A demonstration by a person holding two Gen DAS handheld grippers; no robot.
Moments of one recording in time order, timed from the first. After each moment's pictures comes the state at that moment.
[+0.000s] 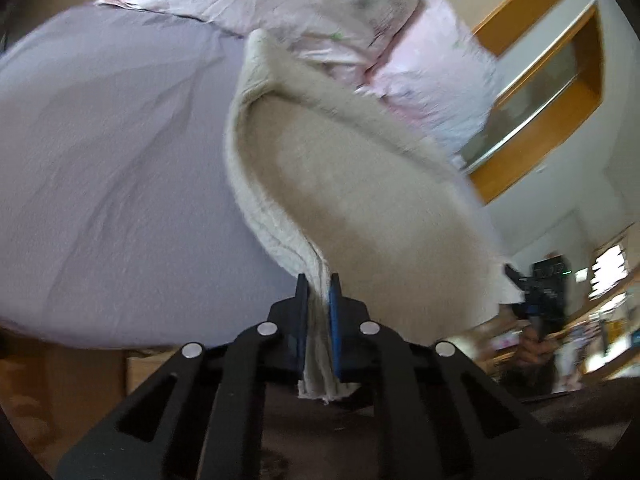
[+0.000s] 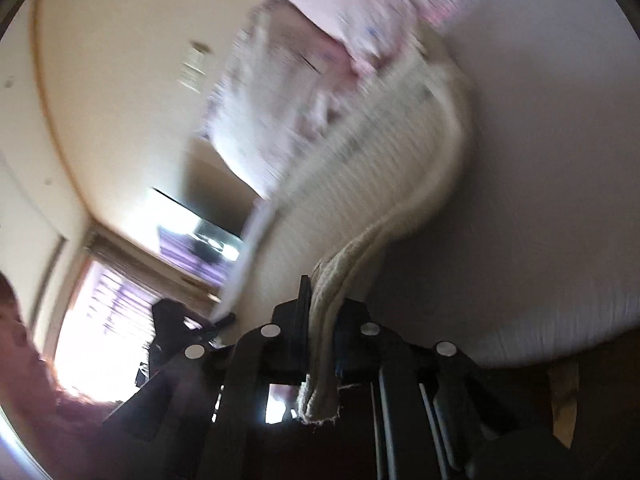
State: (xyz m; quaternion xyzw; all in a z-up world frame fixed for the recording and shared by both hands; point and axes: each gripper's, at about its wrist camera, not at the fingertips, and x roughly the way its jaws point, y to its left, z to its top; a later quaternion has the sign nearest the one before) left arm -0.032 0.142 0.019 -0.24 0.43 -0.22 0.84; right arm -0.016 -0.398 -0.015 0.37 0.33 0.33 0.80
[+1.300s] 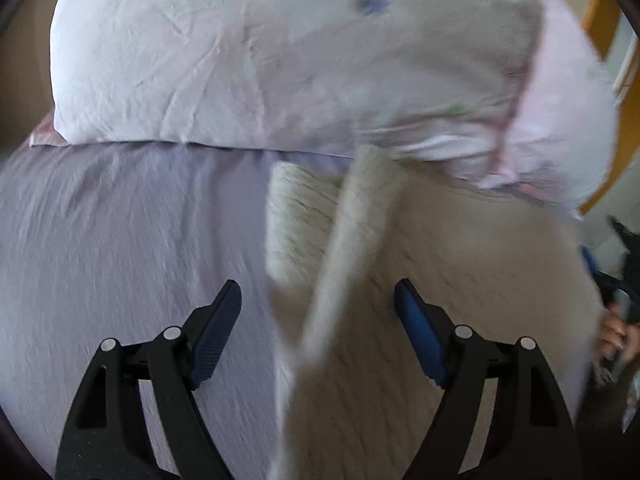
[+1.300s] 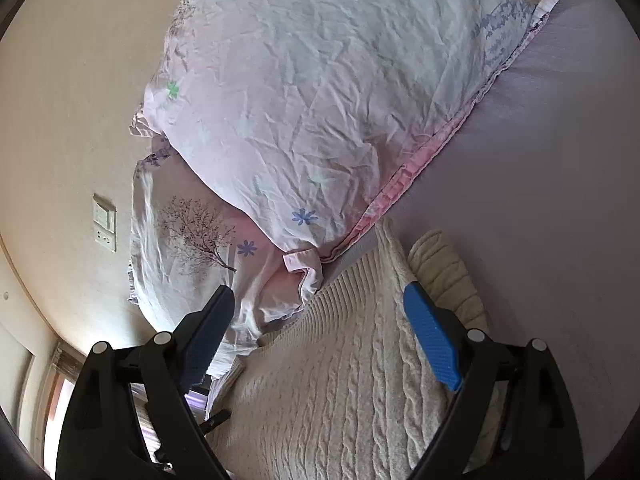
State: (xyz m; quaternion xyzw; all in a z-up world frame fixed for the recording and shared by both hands) left arm 0.264 0.124 0.021 -0.09 0.46 -0.06 0.88; right arm 0.239 -0.448 0.007 0.46 0.26 0.16 0.83
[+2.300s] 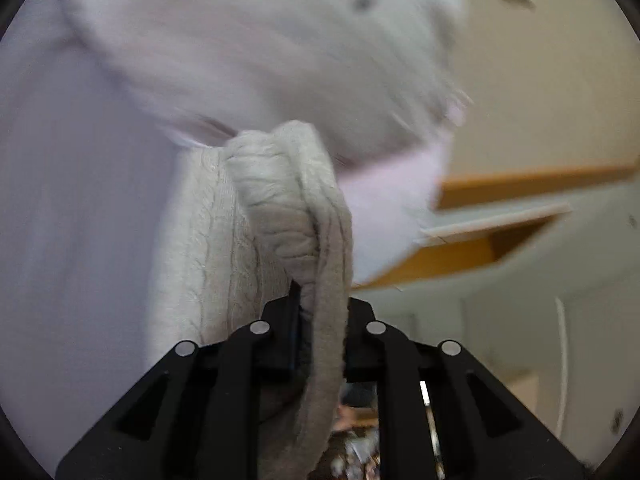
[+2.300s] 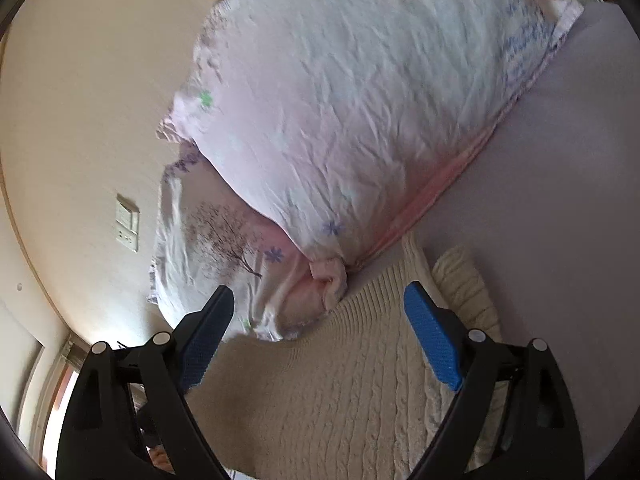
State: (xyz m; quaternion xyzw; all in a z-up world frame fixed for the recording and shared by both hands) left arm 0.254 0.106 0.039 -0.53 0.36 -0.36 0.68; right arm 0.227 -0.450 0.014 0.46 0.22 0.18 0.84
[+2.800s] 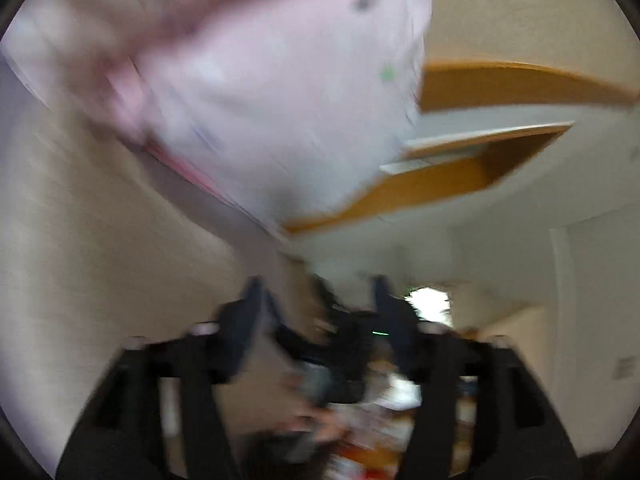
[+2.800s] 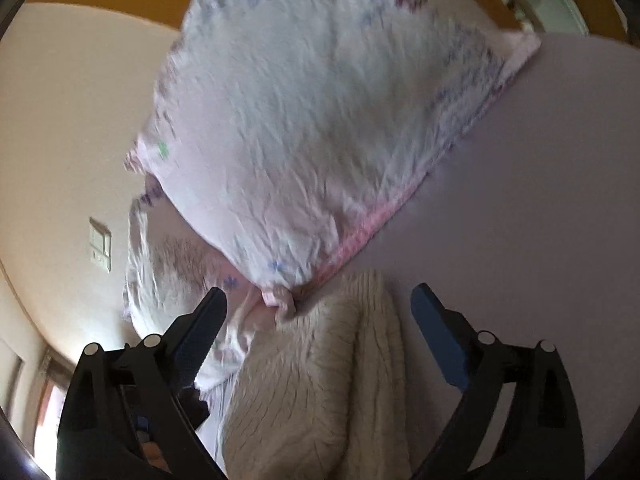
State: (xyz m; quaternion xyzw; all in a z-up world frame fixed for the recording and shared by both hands) left arm 0.285 -0.073 0.052 -0.43 0.40 -0.40 0.70; right arm 0.232 -0.501 0.006 0.45 0.27 0.13 0.84
